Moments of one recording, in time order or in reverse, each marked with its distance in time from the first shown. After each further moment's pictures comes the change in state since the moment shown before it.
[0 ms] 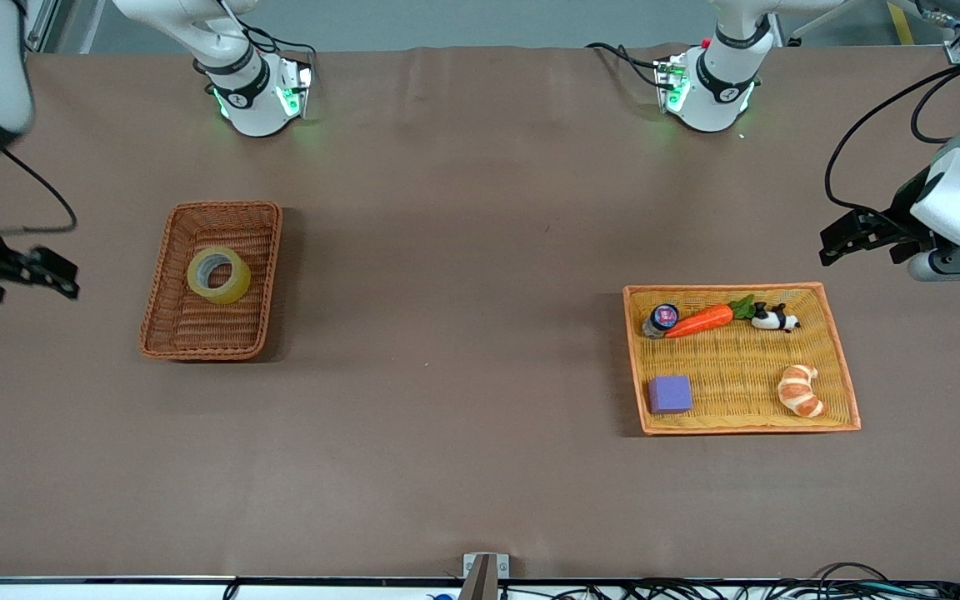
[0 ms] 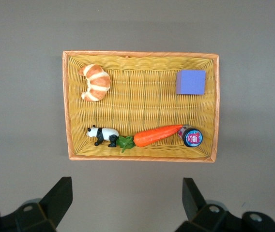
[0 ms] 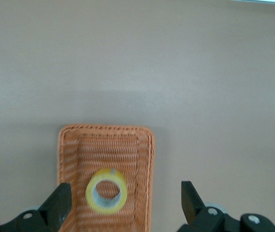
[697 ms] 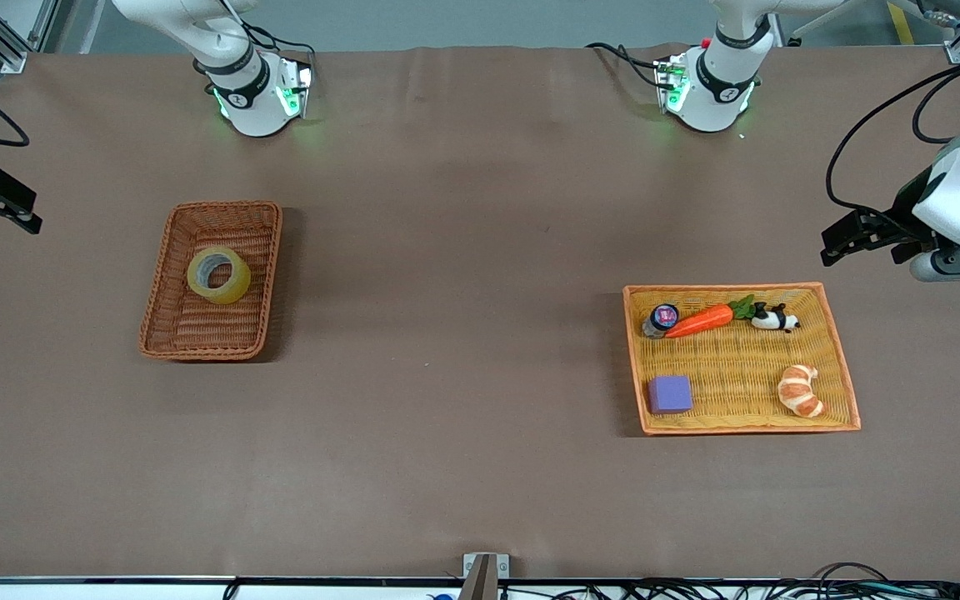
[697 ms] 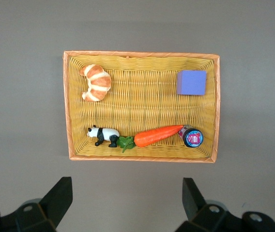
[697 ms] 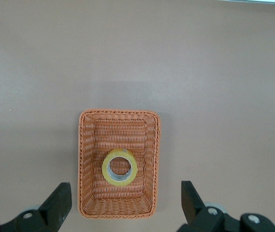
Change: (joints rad) left arm 0.002 0.000 0.000 0.001 0.000 0.000 0.000; right arm 0.034 -0.048 0.000 0.116 0.006 -0.173 0.026
